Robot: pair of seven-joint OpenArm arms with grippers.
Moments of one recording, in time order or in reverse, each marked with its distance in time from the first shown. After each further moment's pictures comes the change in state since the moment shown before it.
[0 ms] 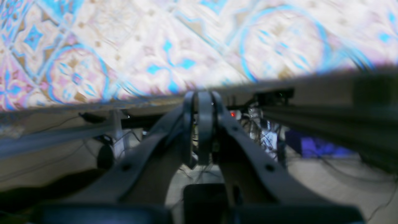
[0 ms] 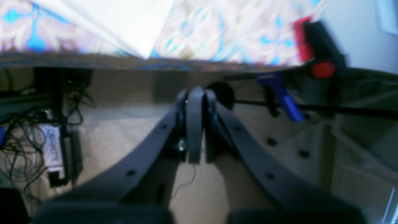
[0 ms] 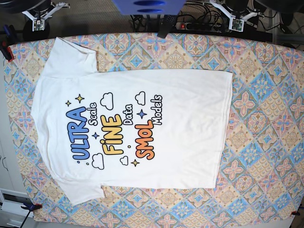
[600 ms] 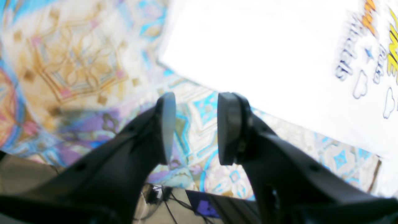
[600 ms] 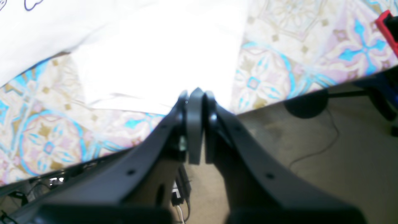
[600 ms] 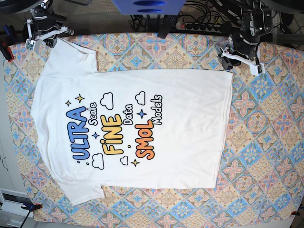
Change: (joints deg) left arm -23.6 0.3 -10.0 -9.4 -36.6 0.9 19.7; right arm 8.1 0.3 -0.6 4.3 28.8 -0.6 -10.6
